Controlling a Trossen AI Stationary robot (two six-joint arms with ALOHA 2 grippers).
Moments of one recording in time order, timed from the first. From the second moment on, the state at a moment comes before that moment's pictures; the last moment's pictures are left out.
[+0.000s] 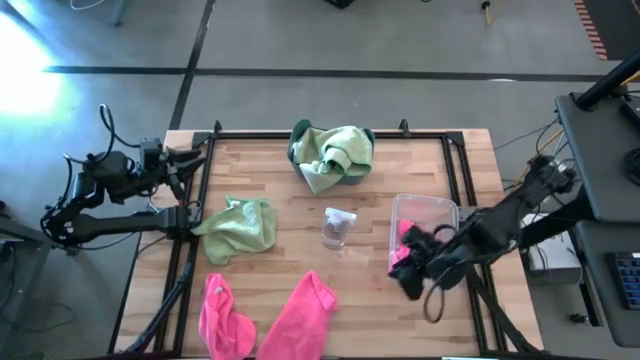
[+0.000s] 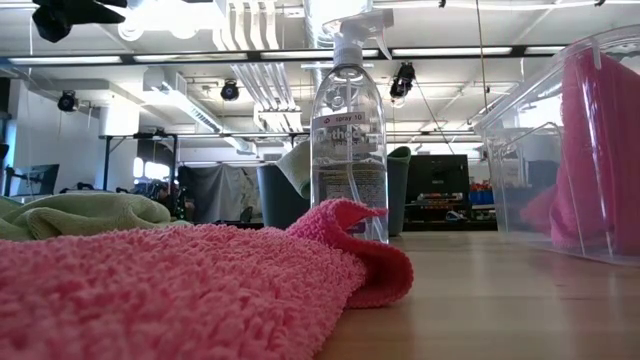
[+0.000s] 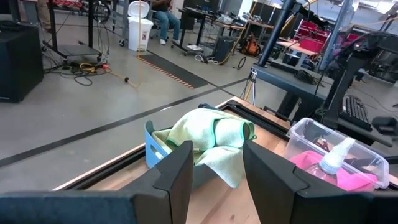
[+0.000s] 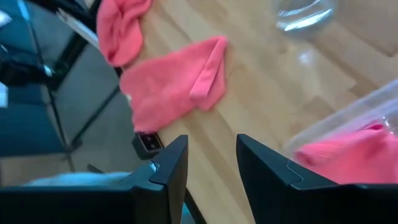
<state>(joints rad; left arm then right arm) 0.19 0.28 0.89 -0.77 -0.37 -0.32 0.64 1.33 1.30 -0.85 0.29 1.32</state>
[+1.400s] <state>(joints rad) 0.19 0.28 0.89 -0.79 0.12 -0.33 0.45 2.20 1.91 -0.95 -0.11 0.86</state>
